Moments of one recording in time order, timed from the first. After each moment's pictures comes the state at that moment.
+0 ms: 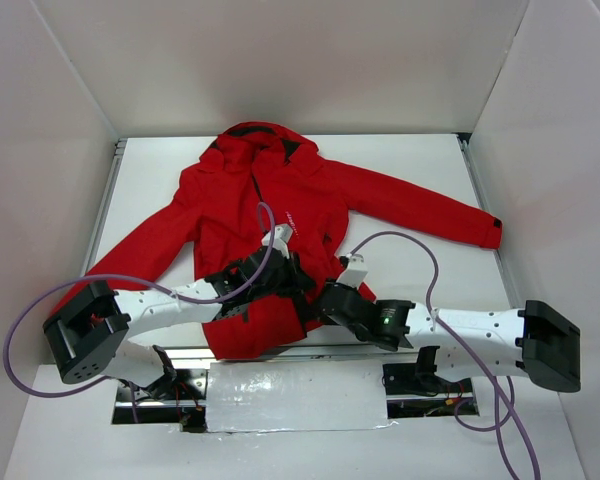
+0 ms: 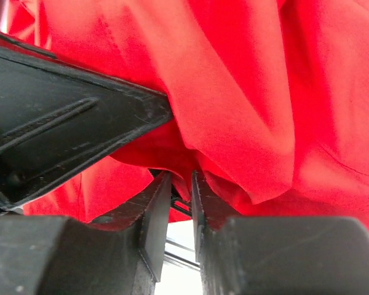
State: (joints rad) left arm -0.93 1.39 0.70 0.18 -0.06 -0.93; right arm 1.19 1.09 0.52 -0.18 0.54 1.07
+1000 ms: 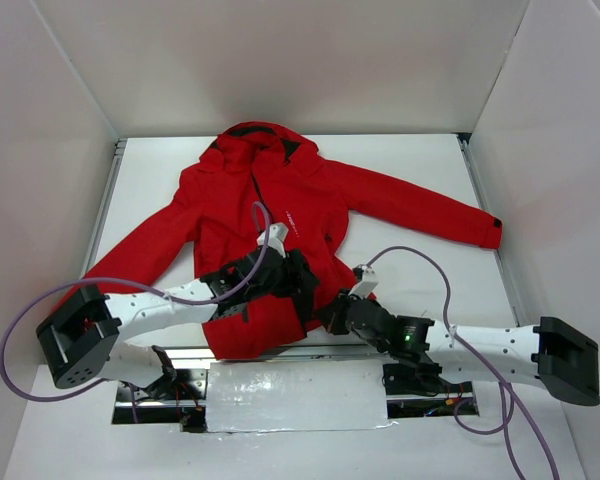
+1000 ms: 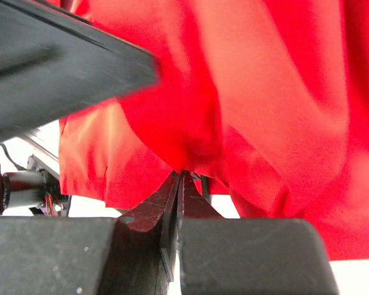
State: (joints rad) left arm -0.93 1.36 0.71 0.09 -0.10 -0.93; right arm 1.19 0.91 0.26 0.15 0.43 1.02
